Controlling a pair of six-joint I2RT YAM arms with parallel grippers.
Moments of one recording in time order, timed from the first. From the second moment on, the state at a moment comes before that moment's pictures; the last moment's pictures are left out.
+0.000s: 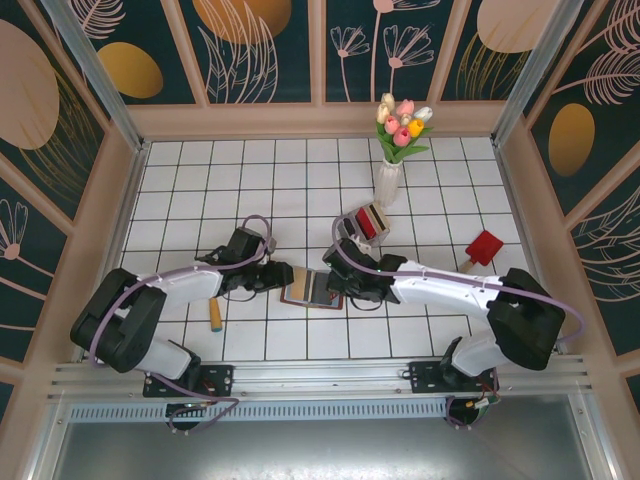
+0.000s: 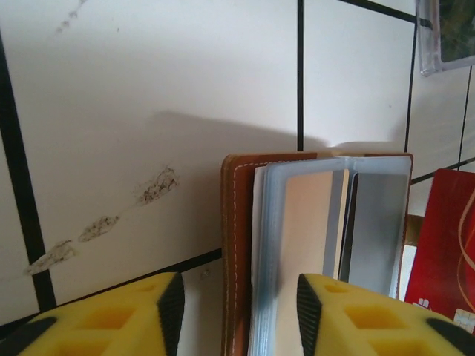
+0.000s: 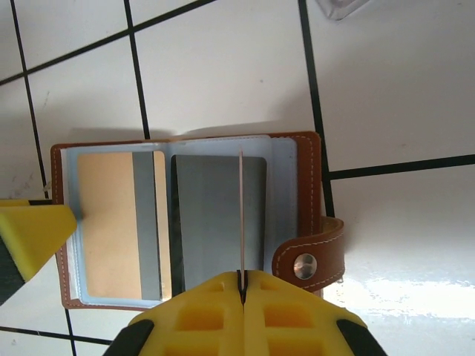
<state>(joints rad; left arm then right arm) -0.52 1.48 0.57 -0.08 0.43 -0.70 0.99 1.43 0.84 -0.46 0.16 1.12</state>
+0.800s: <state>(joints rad) -0.52 1.50 0.57 -0.07 0.44 -0.70 0.98 1.48 0.83 -0.48 0.19 1.12</state>
